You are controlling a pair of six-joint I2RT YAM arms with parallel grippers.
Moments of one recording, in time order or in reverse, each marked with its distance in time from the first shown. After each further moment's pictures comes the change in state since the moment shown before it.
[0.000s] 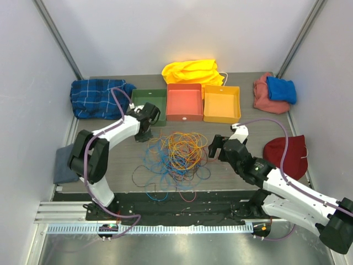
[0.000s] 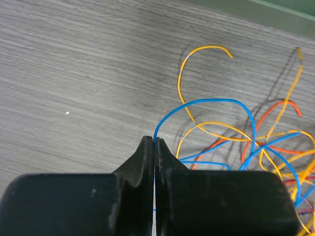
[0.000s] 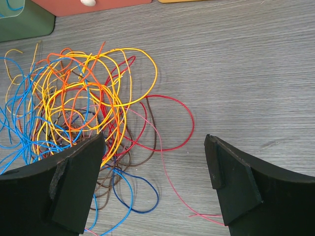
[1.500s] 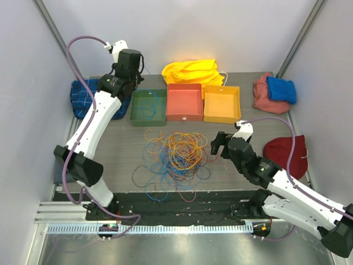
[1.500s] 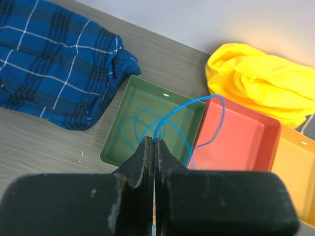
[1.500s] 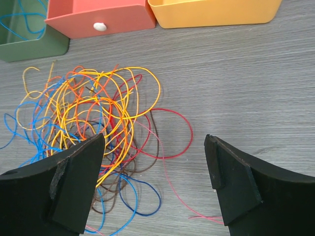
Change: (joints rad) left arm 0.056 -0.079 0.737 -0.065 -0.179 0.147; right arm 0.000 -0.064 0.058 -0.053 0.034 -0.026
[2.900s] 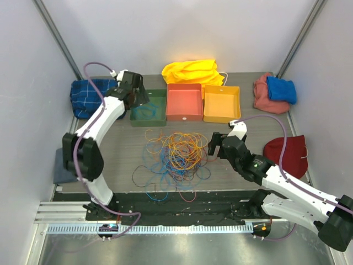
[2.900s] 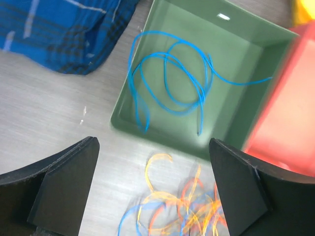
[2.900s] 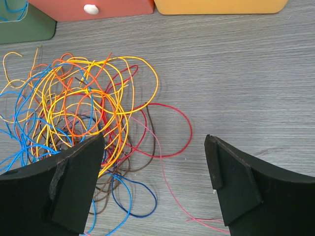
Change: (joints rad) left arm 0.119 0.121 -0.332 0.091 0.201 -0.066; right arm 0.000 0.105 0.000 0.036 -0.013 -0.021
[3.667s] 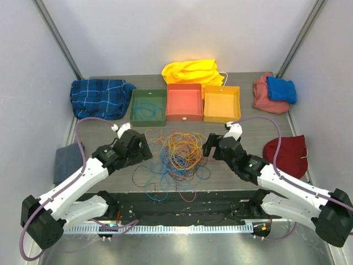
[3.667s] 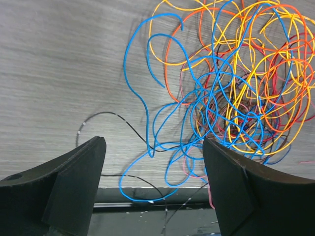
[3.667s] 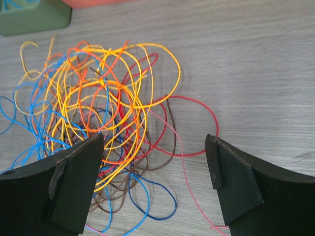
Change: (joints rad) left arm -0.343 -0.800 -0.801 -0.080 0.097 -0.284; right arm 0.000 0.051 -0.055 0.127 -0.079 0.058
